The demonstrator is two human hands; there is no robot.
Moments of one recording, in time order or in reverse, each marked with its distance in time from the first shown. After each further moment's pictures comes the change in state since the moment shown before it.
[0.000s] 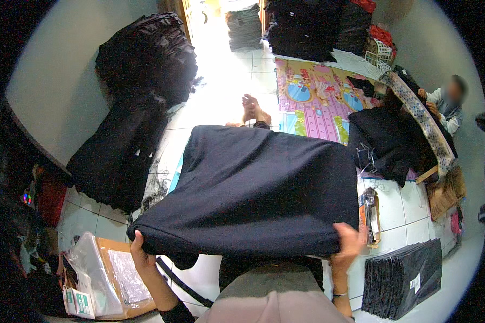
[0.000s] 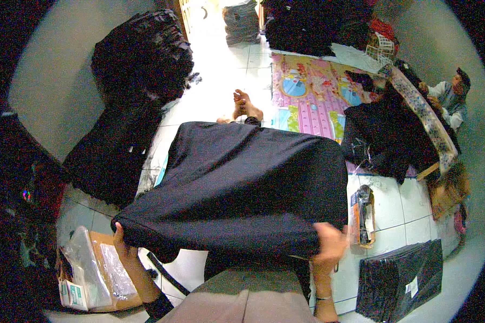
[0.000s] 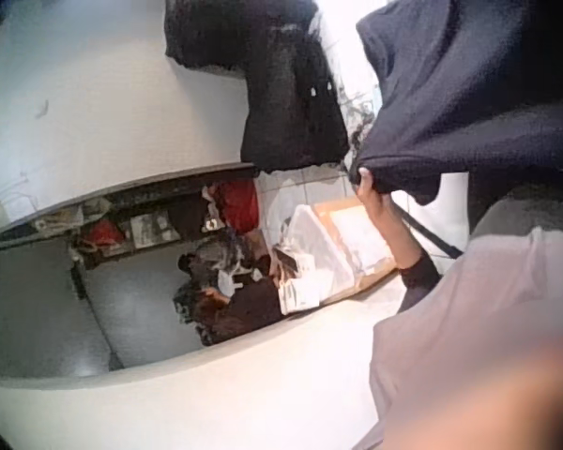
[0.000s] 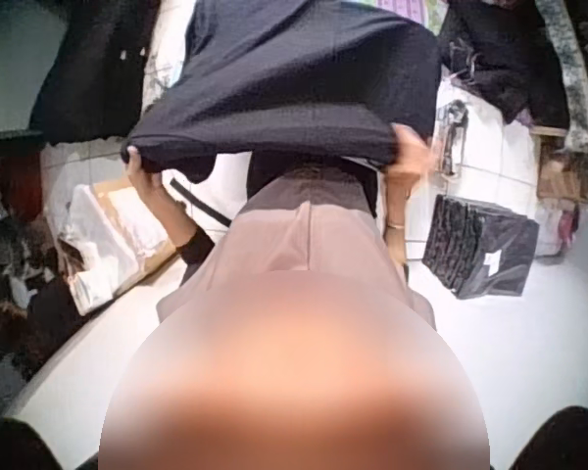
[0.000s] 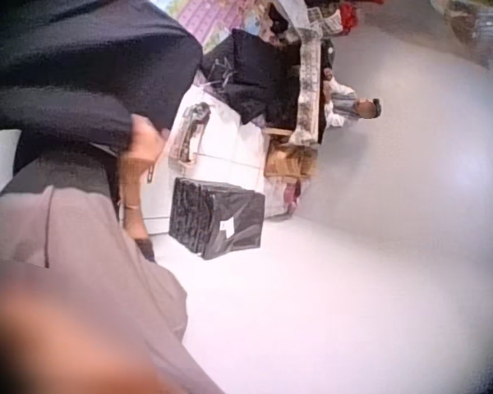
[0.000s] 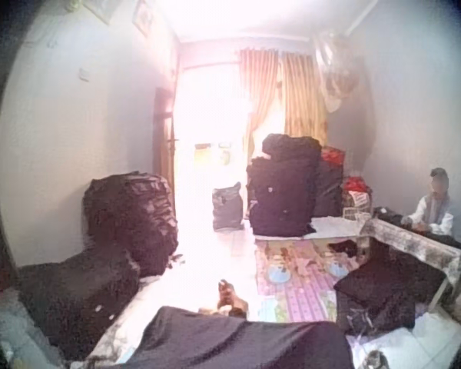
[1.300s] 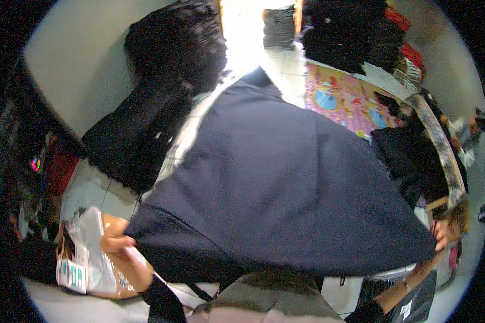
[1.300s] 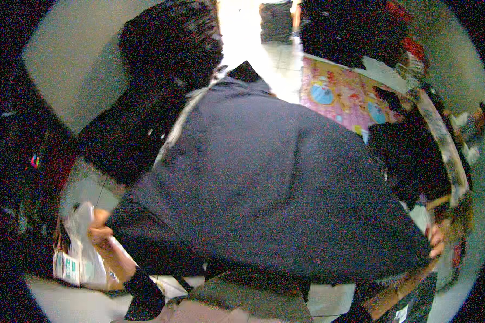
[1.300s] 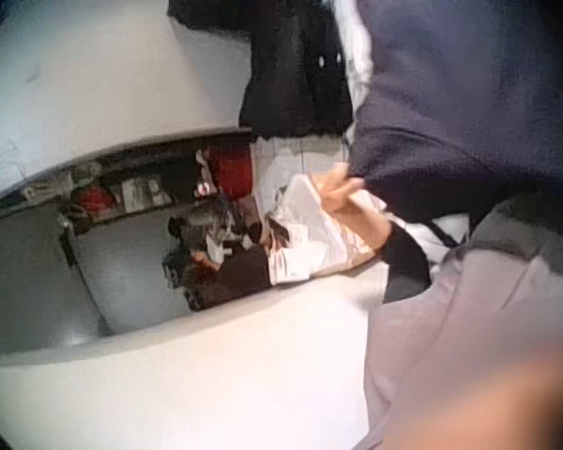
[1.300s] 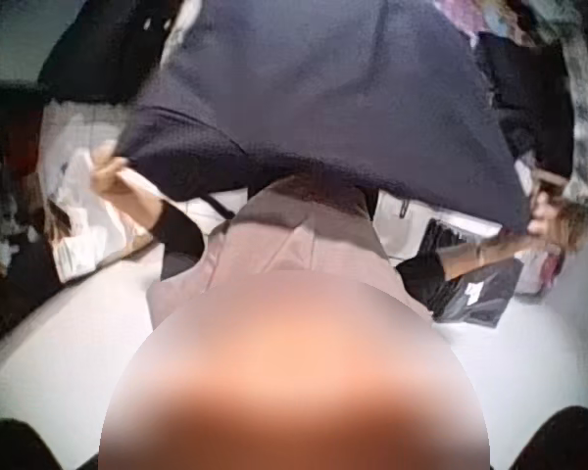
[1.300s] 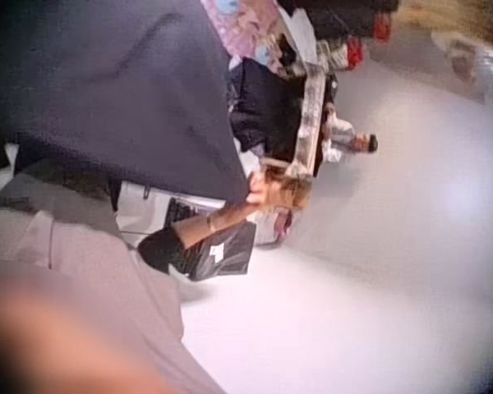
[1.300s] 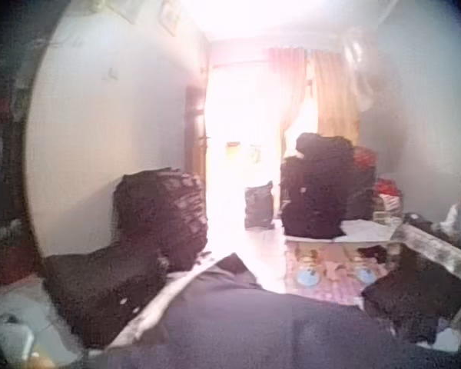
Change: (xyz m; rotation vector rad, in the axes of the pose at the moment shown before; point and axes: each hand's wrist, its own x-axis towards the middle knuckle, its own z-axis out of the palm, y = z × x) left_hand 0.008 0.143 -0.056 1.585 -0.646 0.156; right_hand 0.097 0.200 -0.169 0.664 0.371 0.136
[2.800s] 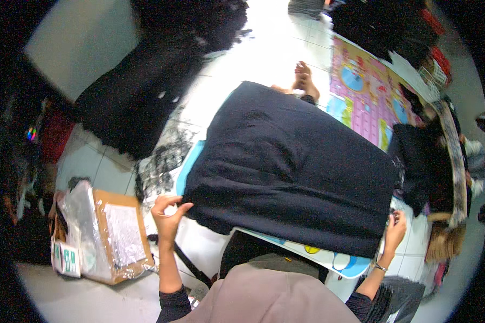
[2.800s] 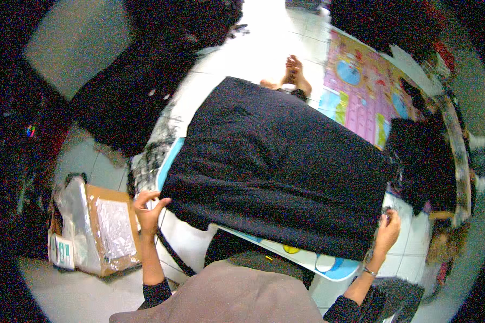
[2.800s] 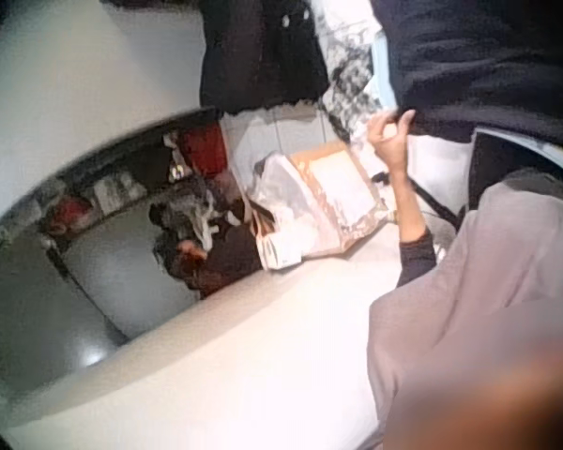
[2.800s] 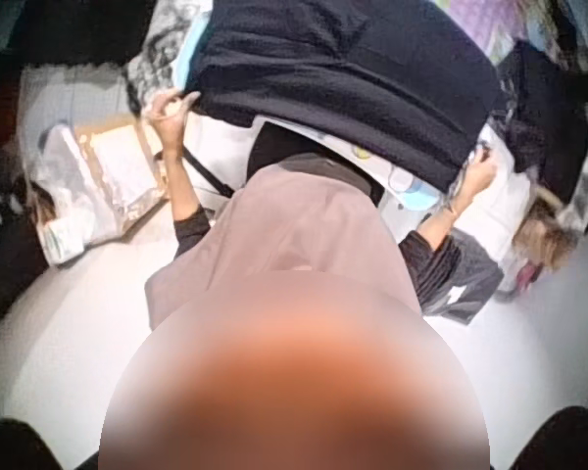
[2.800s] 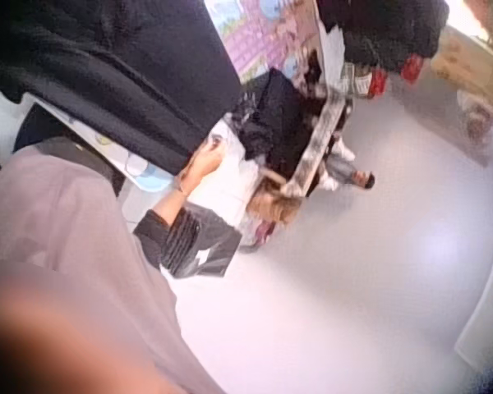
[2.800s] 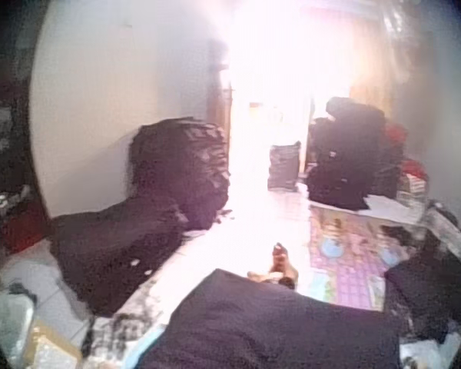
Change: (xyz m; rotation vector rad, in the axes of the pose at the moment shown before) left_hand 0.082 0.042 0.172 -0.245 0.784 -0.173; right_hand -0.050 0.085 0.150 -1.274 -0.486 0.144
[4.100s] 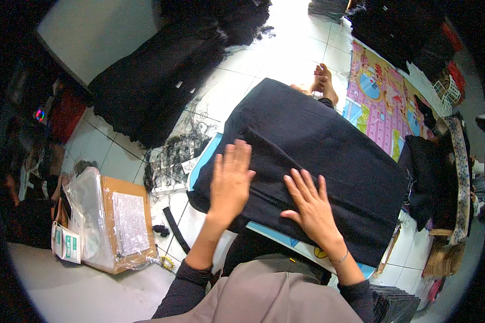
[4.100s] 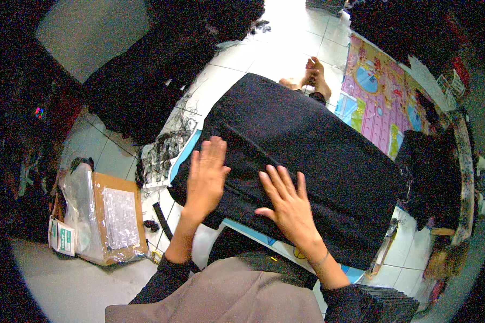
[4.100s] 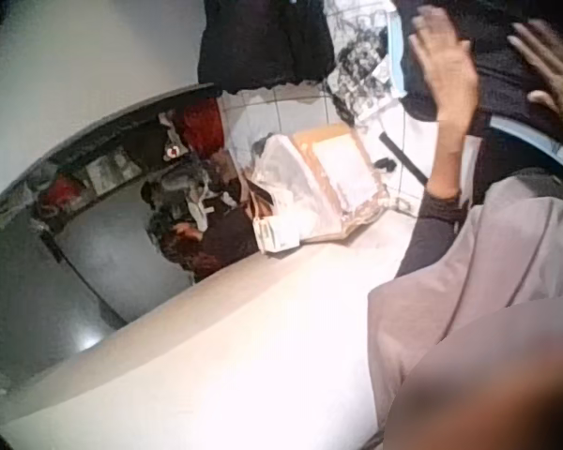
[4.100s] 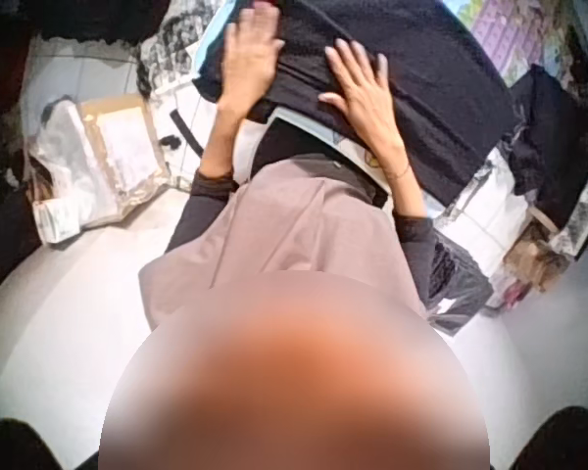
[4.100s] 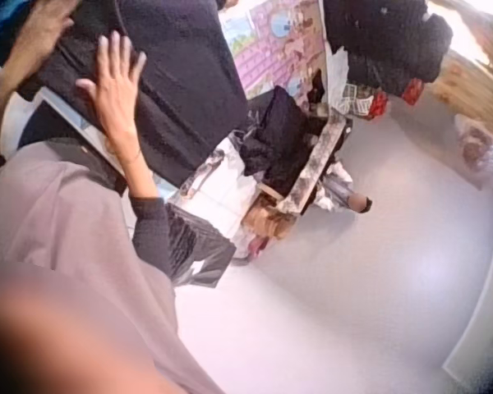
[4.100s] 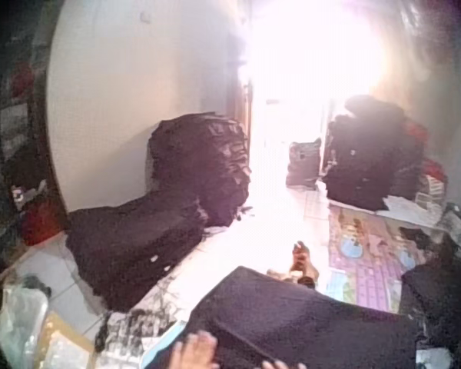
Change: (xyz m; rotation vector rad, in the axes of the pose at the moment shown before) left_hand 0.044 0.071 0.096 0.616 -0.300 0.259; right_hand -0.092 -0.286 0.017 0.059 -0.470 -1.150
